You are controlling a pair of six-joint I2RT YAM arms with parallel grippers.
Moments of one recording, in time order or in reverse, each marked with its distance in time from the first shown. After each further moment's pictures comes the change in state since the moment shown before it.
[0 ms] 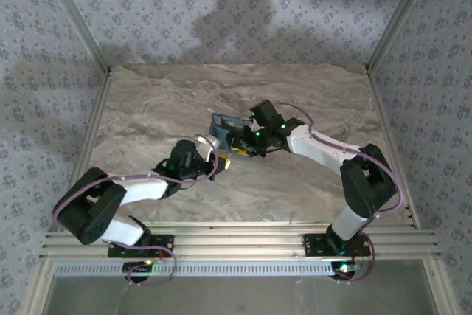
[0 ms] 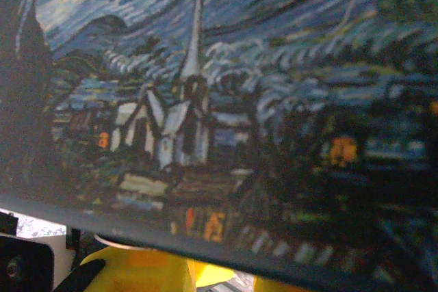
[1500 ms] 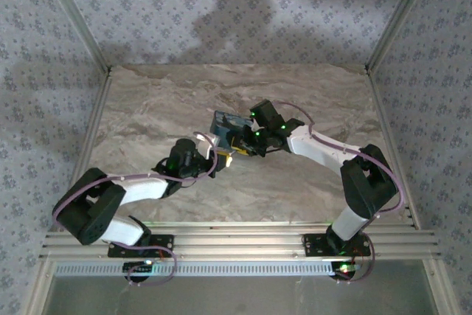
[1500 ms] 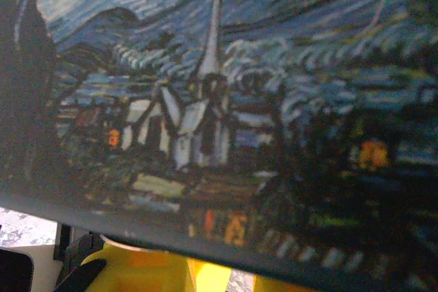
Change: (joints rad) left arm 0.000 -0.006 0.006 0.032 0.004 -0.070; right arm 0.003 -0.004 -0.008 0.019 0.023 0.008
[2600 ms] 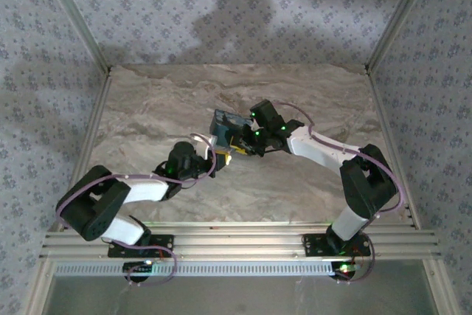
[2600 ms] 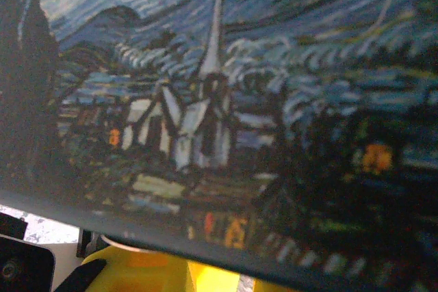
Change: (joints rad) left arm 0.000 0.037 -0.047 0.144 -0.032 -0.060; right arm 0.001 0.000 -0.015 0.051 -0.007 0.048
